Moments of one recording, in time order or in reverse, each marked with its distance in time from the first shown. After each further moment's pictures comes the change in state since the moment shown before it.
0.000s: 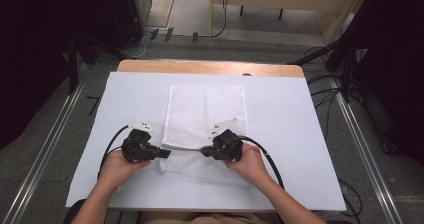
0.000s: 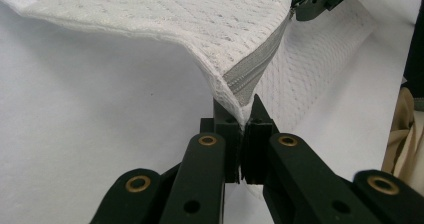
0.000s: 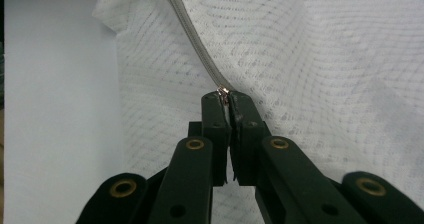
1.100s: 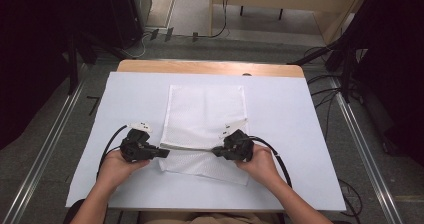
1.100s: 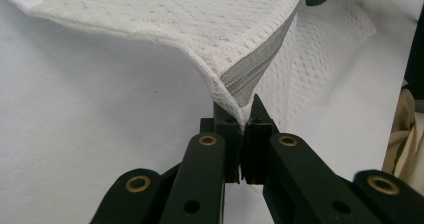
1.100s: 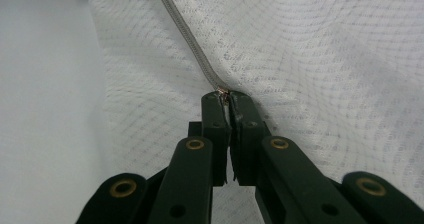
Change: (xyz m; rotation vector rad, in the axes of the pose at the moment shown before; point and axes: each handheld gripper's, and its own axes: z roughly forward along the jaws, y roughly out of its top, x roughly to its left) left arm 0.001 -0.001 -0.003 -0.005 0.005 -0.007; right arm -0.012 -0.020 -0.017 0.038 -0.036 0.035
